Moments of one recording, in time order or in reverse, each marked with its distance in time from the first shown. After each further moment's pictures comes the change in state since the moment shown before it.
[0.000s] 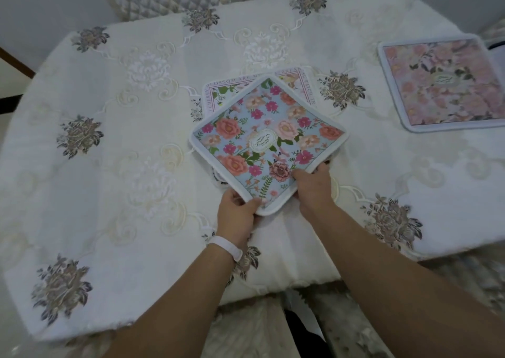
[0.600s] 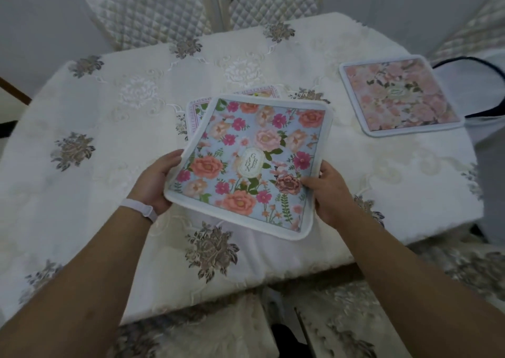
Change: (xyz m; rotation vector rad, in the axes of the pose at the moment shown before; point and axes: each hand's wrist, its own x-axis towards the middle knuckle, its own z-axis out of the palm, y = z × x) left_hand 0.019 0.110 -0.075 -0.087 -0.263 0.008; right_hand -0.038 -0.054 -0.092 -0.044 -0.322 -0.116
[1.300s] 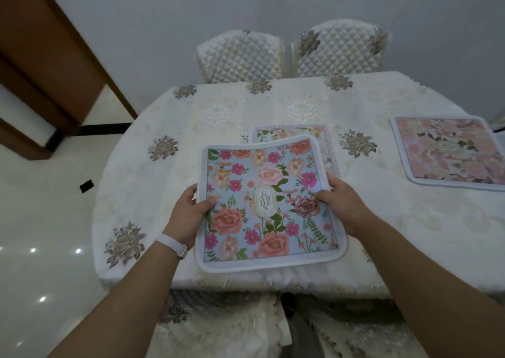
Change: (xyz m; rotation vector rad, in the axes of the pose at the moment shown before) left_hand -0.140 -0.027 -0.020 0.125 0.291 0.247; right_hand -0.038 -0.048 0.039 -0.442 -0.295 -0.062
